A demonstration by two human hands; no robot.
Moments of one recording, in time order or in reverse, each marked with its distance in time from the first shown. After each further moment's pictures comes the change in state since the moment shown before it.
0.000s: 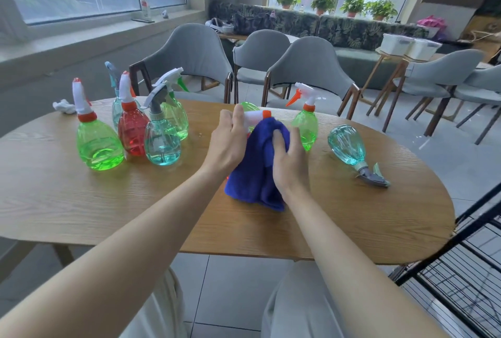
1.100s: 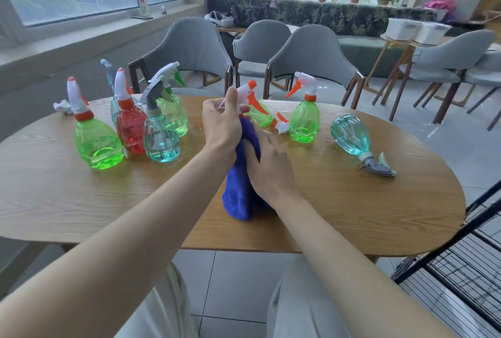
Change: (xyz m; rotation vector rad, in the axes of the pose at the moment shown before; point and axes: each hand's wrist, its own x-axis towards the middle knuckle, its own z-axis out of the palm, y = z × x) left_hand 0.019 0.008 0.011 -0.526 0.233 -0.135; right_hand -0.021 0.001 0.017 -0.288 -0.221 -0.175
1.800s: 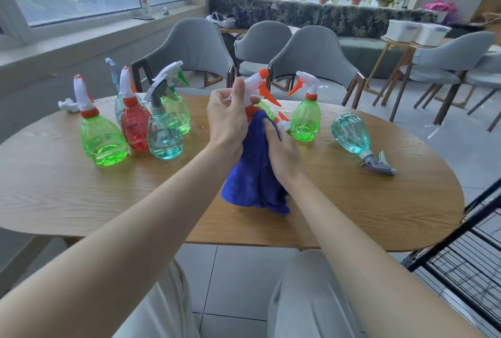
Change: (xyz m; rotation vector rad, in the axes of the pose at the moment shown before) left_hand -0.017 0.015 0.004 -0.071 -0.054 0.030; right_hand 0.015 0.003 -0.019 0.424 -0.069 0.333
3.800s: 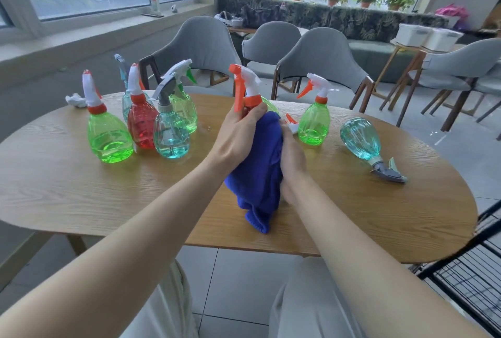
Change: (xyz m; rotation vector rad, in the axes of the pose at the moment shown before) left_hand -0.014 0.001 -0.030 0.368 -0.291 0.036; right_hand 0.007 -0.002 0.018 0.562 0.018 0.253
